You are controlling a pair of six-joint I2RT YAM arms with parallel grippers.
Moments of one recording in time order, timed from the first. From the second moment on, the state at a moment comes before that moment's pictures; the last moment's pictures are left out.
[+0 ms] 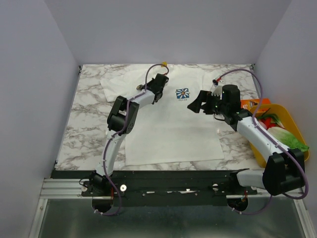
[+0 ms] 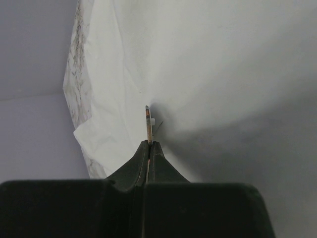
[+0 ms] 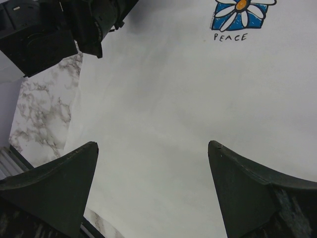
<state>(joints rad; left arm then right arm) -0.49 2.46 1.89 -0.18 -0.73 0.64 0.25 1.29 0.88 -0.10 -0.40 0.40</state>
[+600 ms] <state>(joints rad) -0.55 2.49 1.93 -0.16 -0.74 0.62 0.25 1.30 0.88 -0.10 -0.42 0.40</state>
